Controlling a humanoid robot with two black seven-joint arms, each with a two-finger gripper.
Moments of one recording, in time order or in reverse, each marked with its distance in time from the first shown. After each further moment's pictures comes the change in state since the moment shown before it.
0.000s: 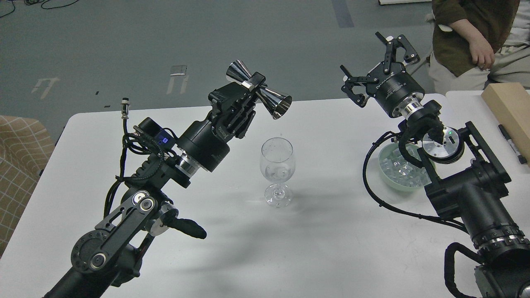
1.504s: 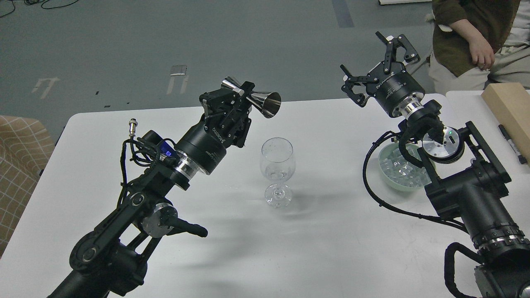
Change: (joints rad) left arm 0.017 -0.003 0.001 0.014 -0.356 0.044 0.133; right arm 0.000 0.000 0.000 0.002 0.000 -0.006 0.000
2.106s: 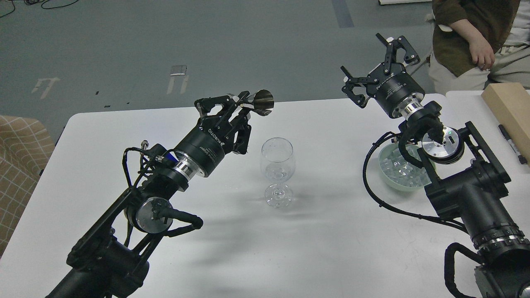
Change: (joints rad) left arm -0.001 0.010 -0.009 -0.003 -0.378 0.066 0.119; right arm -0.002 0.000 -0.002 -0.002 0.000 -0.009 -0.001
